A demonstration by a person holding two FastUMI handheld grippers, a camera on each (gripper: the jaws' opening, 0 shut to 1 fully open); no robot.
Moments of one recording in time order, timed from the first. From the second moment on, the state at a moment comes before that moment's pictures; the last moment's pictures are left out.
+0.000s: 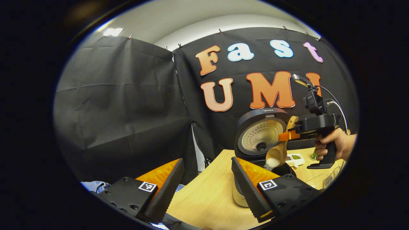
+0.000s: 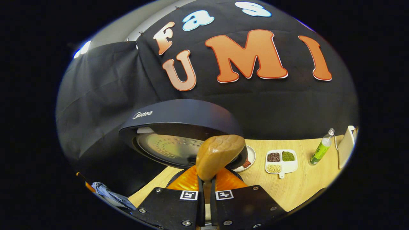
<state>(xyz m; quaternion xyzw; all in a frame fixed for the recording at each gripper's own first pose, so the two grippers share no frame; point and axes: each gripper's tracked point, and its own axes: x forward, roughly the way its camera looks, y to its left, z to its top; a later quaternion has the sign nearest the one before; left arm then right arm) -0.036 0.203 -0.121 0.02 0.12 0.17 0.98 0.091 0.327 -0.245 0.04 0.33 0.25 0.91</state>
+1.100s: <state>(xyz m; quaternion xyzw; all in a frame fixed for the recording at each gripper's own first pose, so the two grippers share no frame) -0.045 0.212 -0.130 0.01 0.13 0.19 0.97 0.048 0.358 -0.232 -0.16 0.21 0.35 0.90</state>
